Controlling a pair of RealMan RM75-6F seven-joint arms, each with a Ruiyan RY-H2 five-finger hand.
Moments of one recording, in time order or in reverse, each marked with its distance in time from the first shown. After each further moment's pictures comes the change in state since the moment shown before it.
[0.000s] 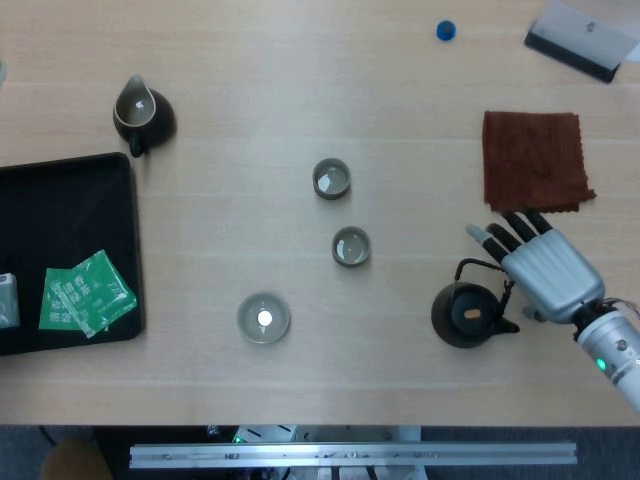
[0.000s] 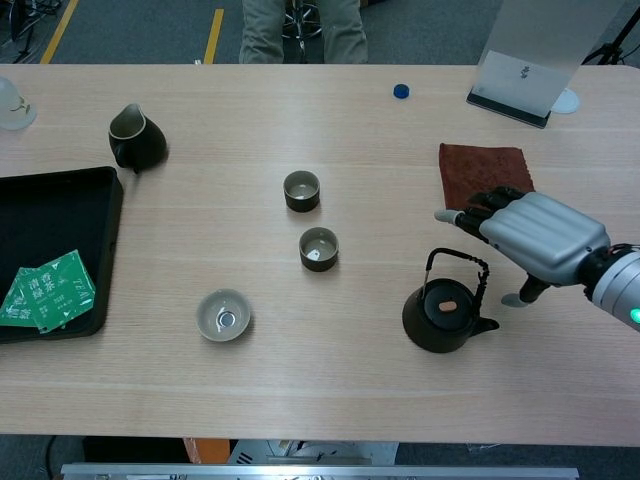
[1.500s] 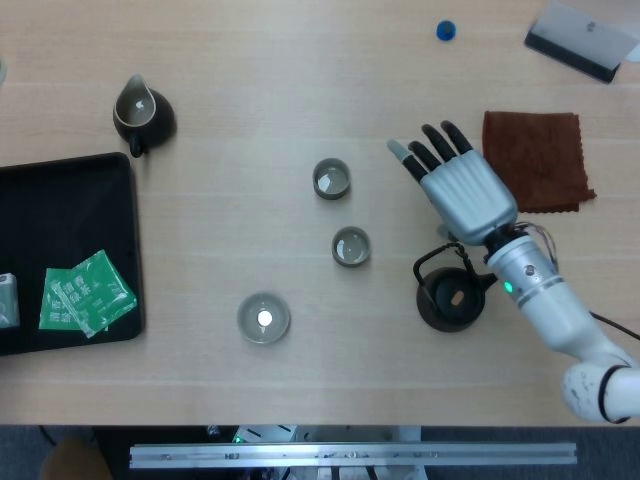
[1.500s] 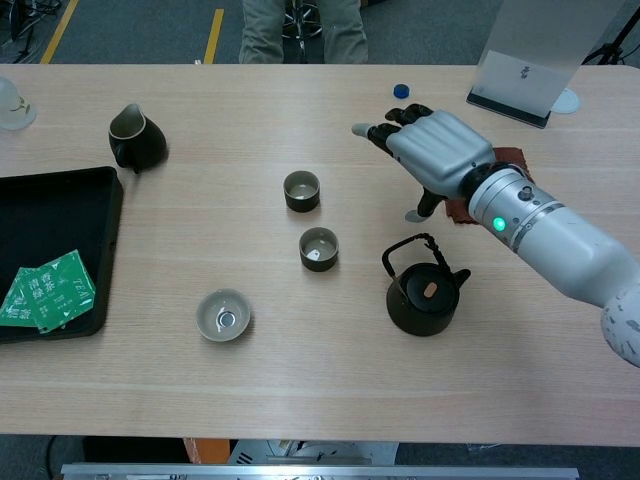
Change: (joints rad) left arm 0.025 0.026 -0.010 -0.003 -0.025 0.024 -0.010; right arm 0.240 -0.246 0.192 0.163 0.173 0.043 -0.022
